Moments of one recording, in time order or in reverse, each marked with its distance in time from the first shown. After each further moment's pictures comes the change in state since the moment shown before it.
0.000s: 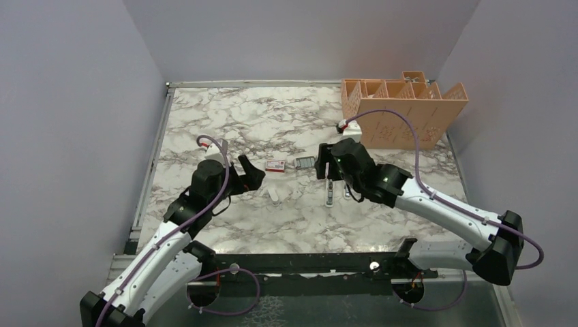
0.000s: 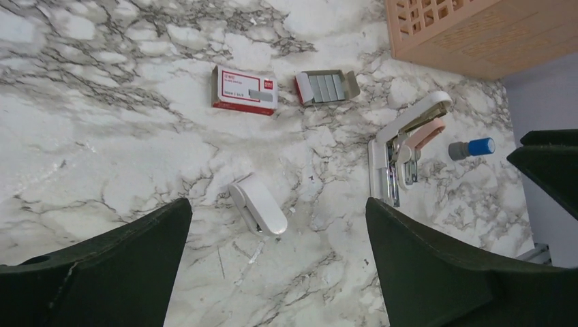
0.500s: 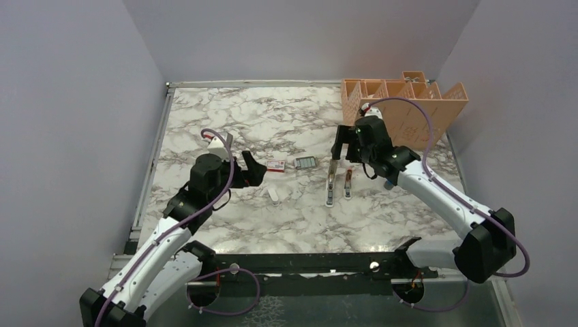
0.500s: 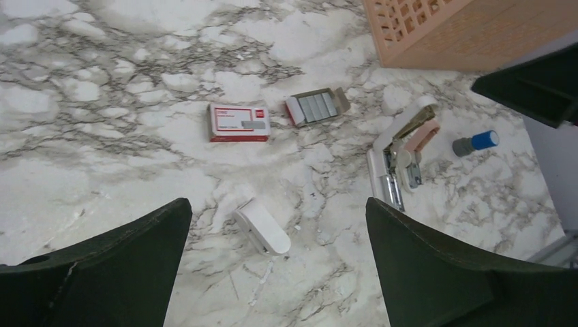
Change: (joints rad) left arm 0.000 0.005 0.081 -0.009 -0.007 0.150; right arm -0.380 0.032 0.001 0.003 -0.200 -0.080
